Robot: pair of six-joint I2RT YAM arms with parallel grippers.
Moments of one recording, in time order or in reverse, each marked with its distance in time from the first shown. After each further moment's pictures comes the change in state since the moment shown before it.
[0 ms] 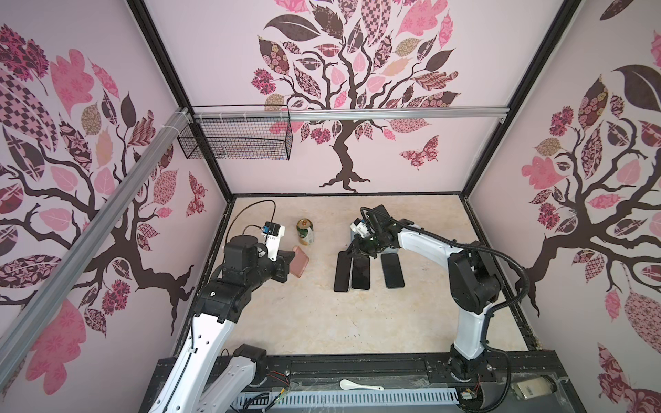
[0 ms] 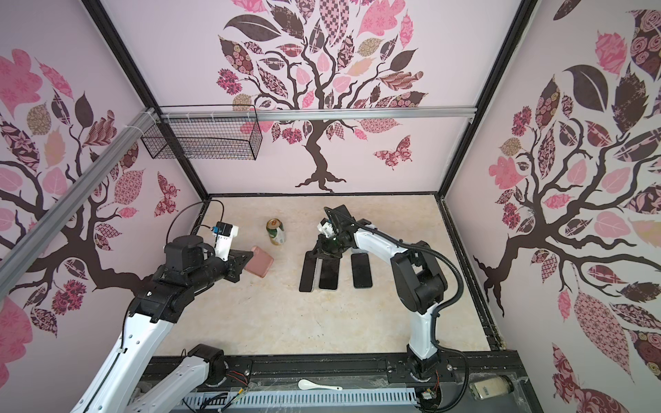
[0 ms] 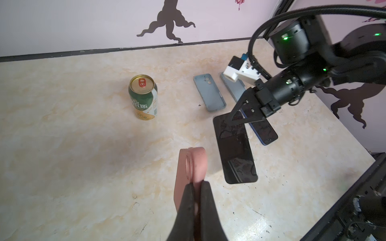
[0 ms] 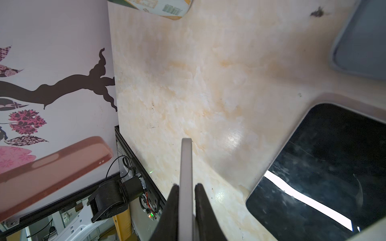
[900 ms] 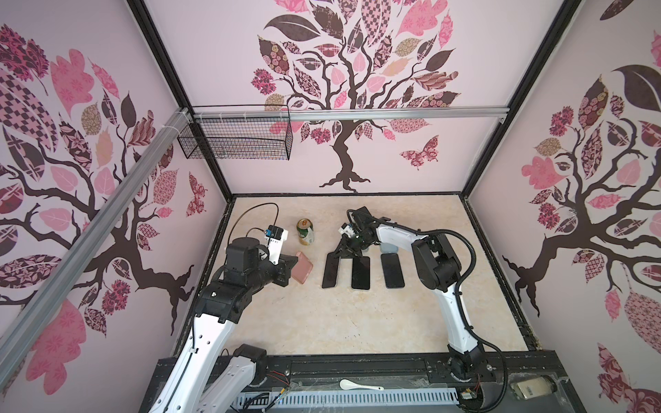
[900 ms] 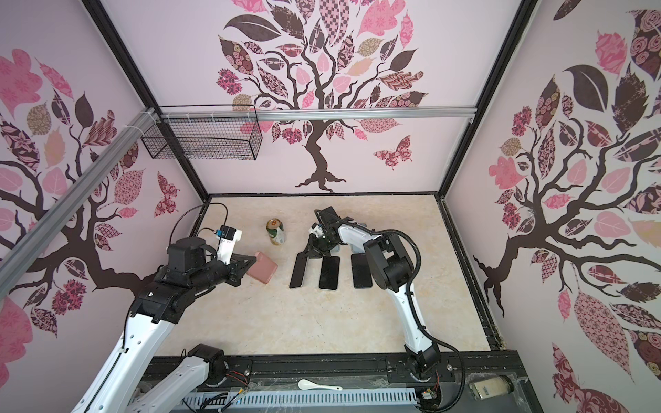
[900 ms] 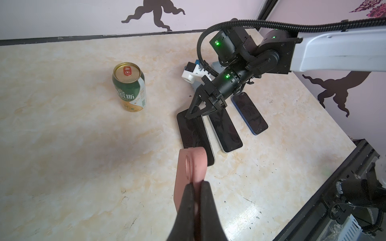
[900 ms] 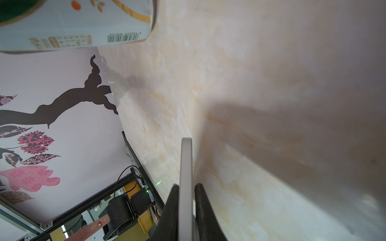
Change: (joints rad) left arm 0.000 0.000 -0.013 -0.025 0.050 0.002; right arm 0.000 0.369 0.321 -0.028 -0.119 0.050
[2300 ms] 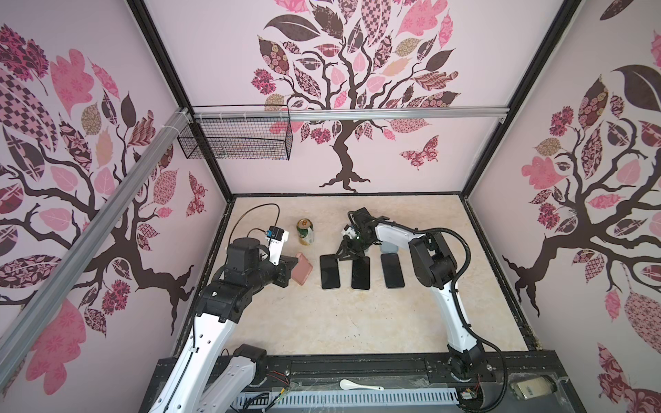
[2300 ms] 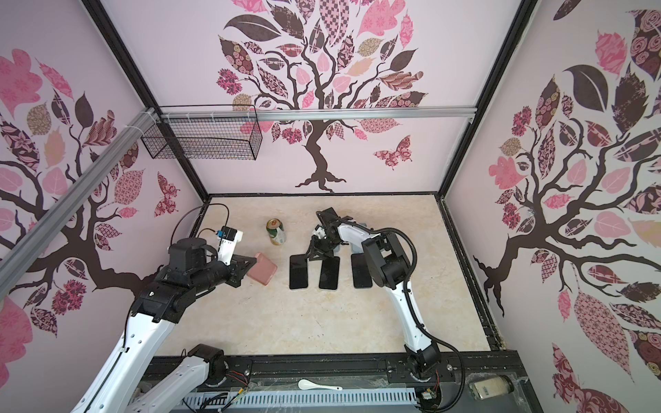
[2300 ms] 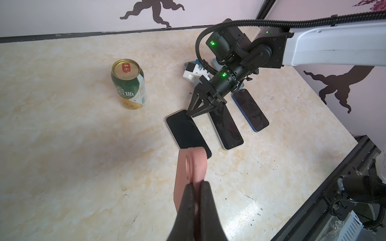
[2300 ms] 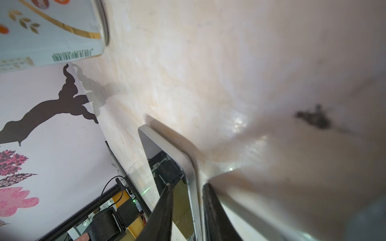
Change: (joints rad) left arm 0.000 0.003 -0.004 -0.010 0.004 0.013; right arm -0.014 0.044 0.043 -0.087 0.088 -0.041
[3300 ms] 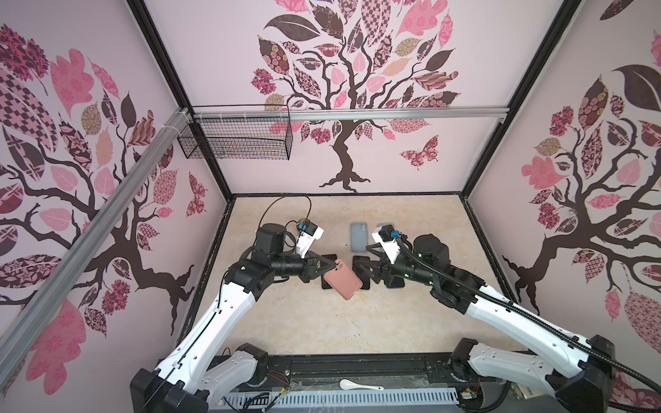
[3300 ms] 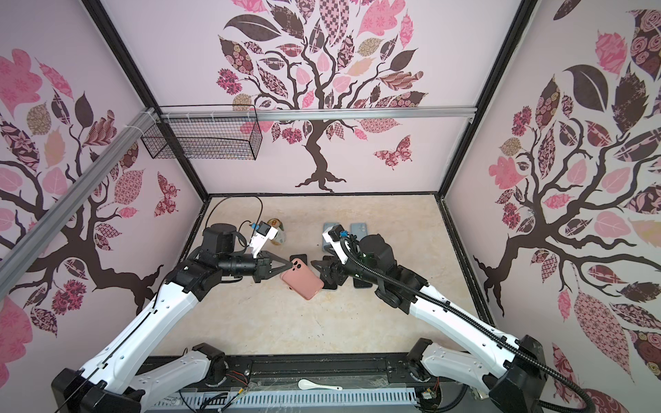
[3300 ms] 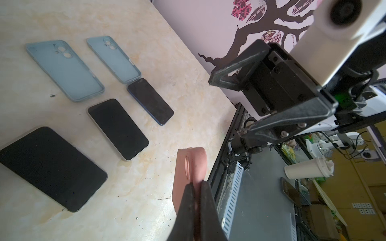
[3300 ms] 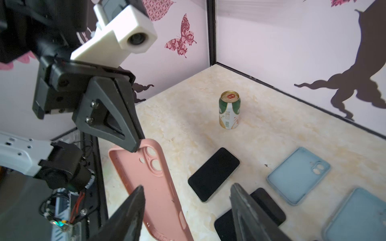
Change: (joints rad) left arm -0.145 0.246 0.039 0.204 0.509 -0.160; right arm 0.253 -1.332 -0.938 0.528 0.483 -0.540
